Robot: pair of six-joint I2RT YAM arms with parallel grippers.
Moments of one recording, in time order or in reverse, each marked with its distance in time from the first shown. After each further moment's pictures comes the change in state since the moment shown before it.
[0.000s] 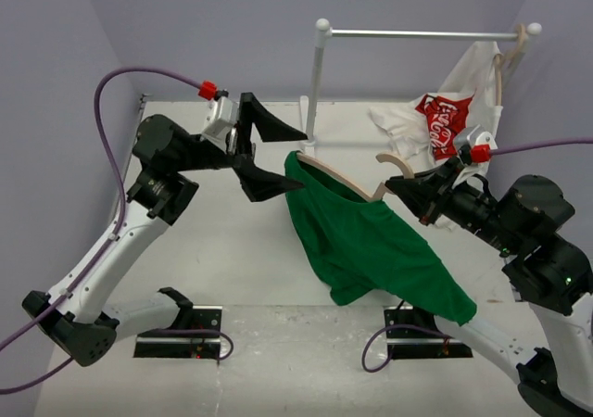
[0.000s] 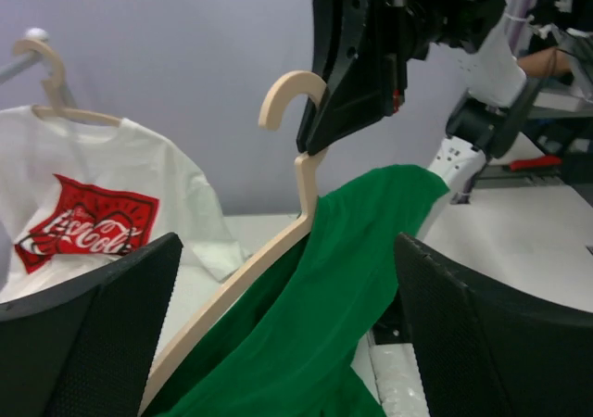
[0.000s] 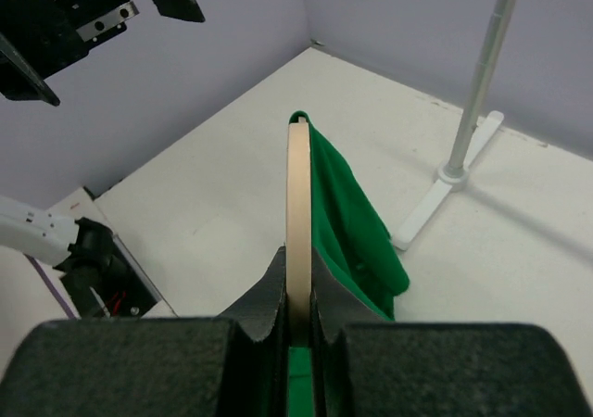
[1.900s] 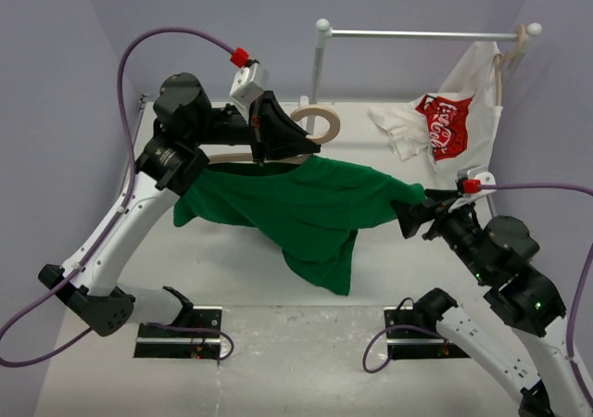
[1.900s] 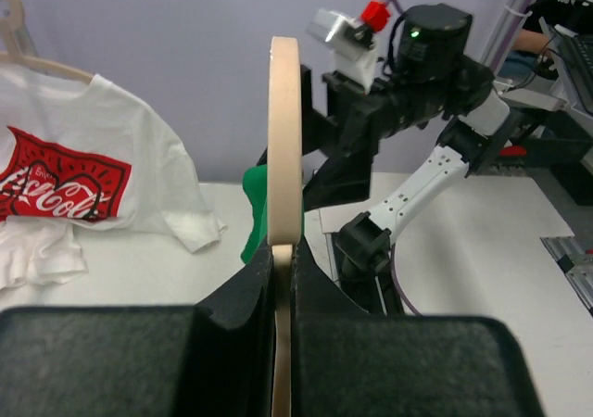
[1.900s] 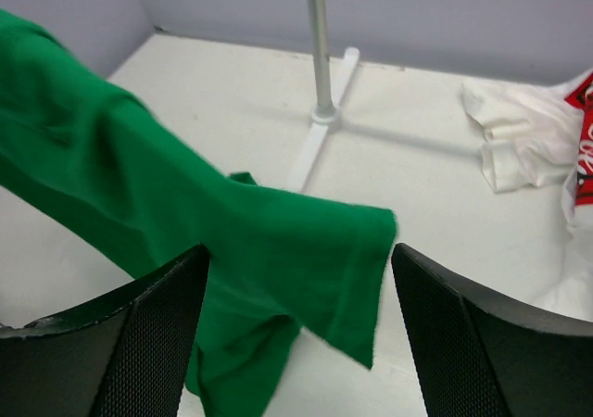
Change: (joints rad) left arm -0.036 0.209 0.317 -0.335 0.045 0.059; right arm 0.000 -0.296 -0.424 0.092 0.357 0.017
